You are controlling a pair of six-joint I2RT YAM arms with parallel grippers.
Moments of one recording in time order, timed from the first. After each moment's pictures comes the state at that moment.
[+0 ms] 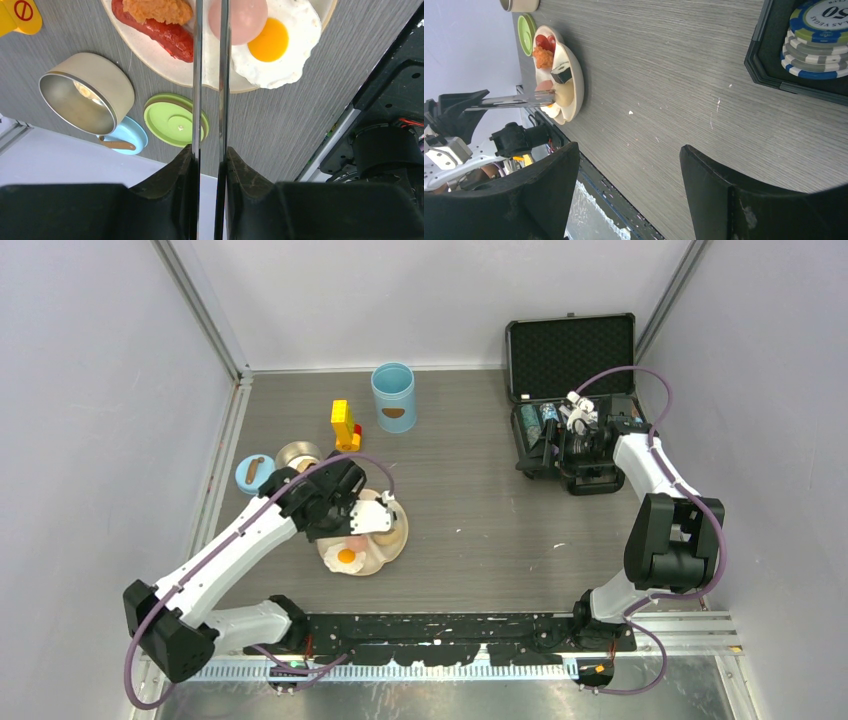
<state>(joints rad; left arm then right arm) -0.67 1.15 1.10 -1.24 -0.13 0.86 -0.12 1.57 1.15 -0.71 -0.87 0.11</state>
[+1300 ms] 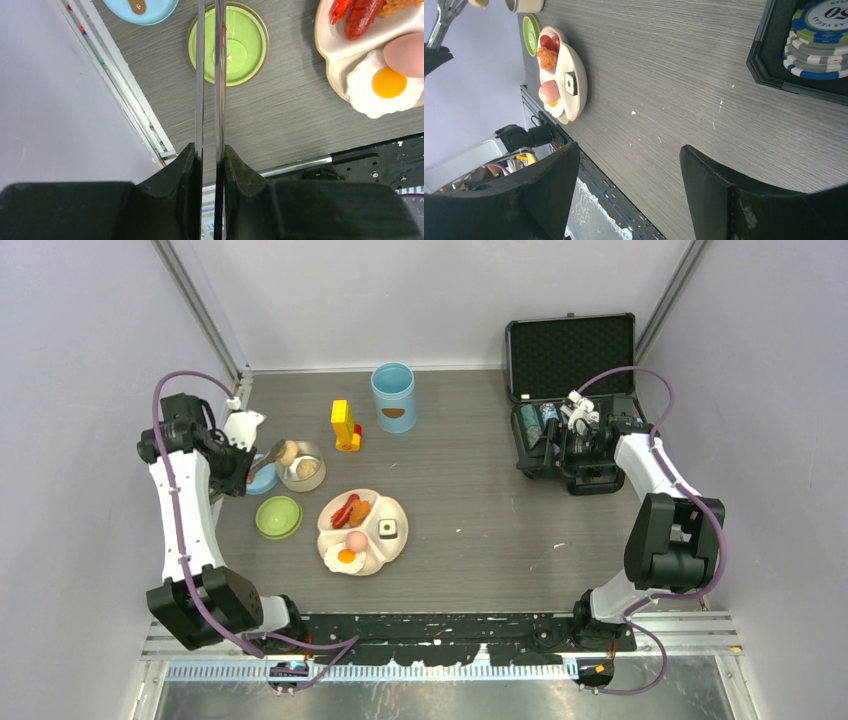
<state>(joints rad) 0.35 1.32 1.45 -1.30 0.19 0.74 -0.13 1.57 1.14 -0.71 -0.89 0.11</state>
